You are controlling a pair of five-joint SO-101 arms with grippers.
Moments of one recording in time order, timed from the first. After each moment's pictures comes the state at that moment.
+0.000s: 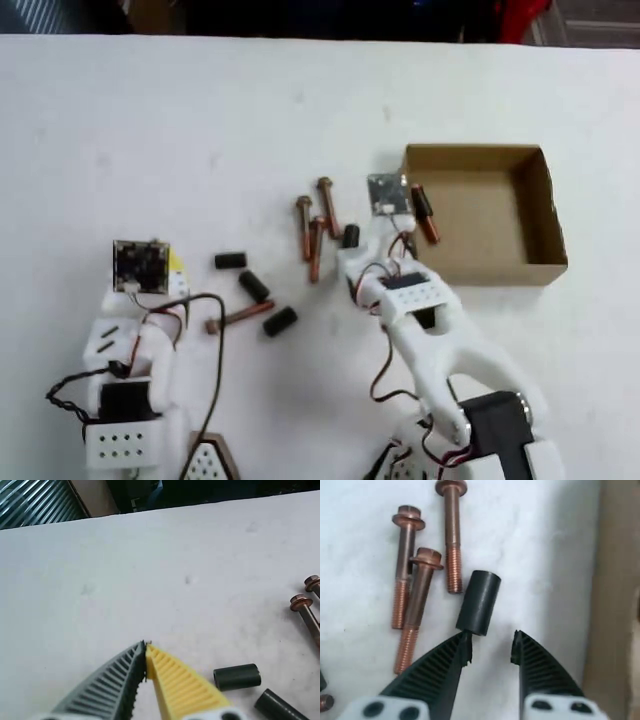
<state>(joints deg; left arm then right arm) -10.8 -97.8 96.4 37.3 -7.0 -17.6 -13.4 60.7 16.3 -7.5</state>
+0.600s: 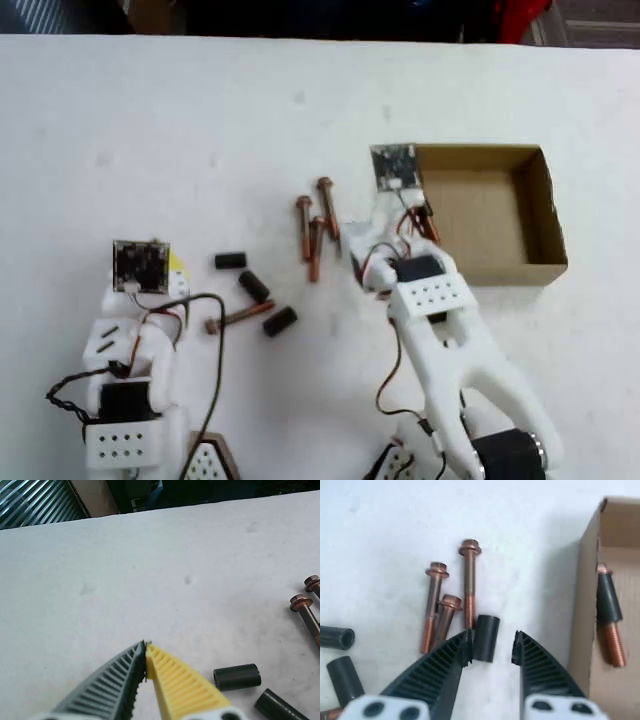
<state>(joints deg) -10.8 -97.8 96.4 37.3 -7.0 -18.3 -24.1 51.3 30.4 -4.4</state>
